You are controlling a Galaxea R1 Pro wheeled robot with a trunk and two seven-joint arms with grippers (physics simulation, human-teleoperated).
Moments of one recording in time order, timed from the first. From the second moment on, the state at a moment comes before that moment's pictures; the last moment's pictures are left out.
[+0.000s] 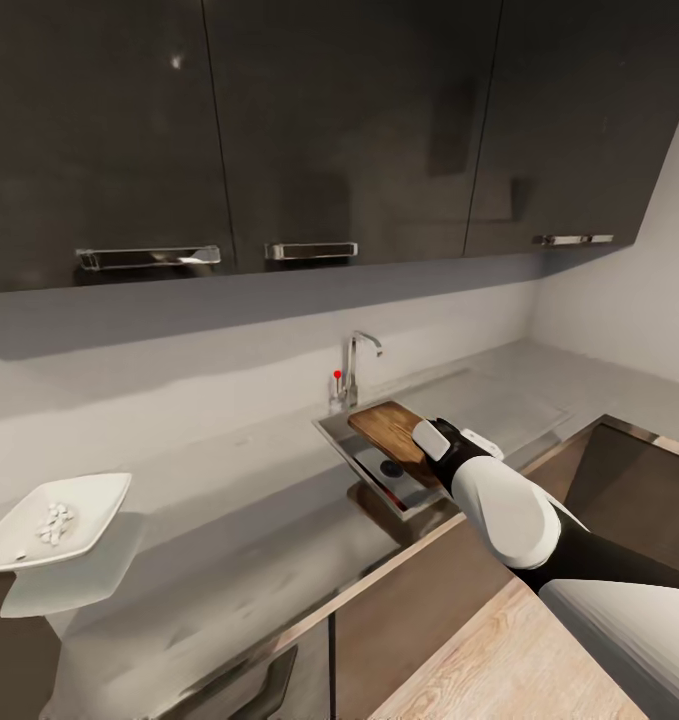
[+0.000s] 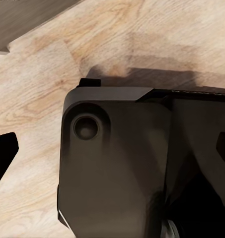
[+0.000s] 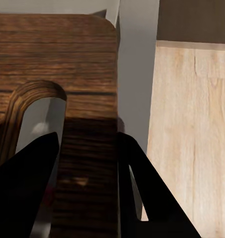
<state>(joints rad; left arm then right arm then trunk) -0.18 -0.07 0.00 0.07 0.07 -0.13 0.08 -1.24 0.17 -0.66 -0.13 0.01 0.15 -0.88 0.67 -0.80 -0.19</state>
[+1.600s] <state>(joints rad) -0.18 -0.07 0.00 0.07 0.07 -0.13 0.08 -1.24 0.17 -0.65 -0.13 0.05 0.15 -0.88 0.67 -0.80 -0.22</state>
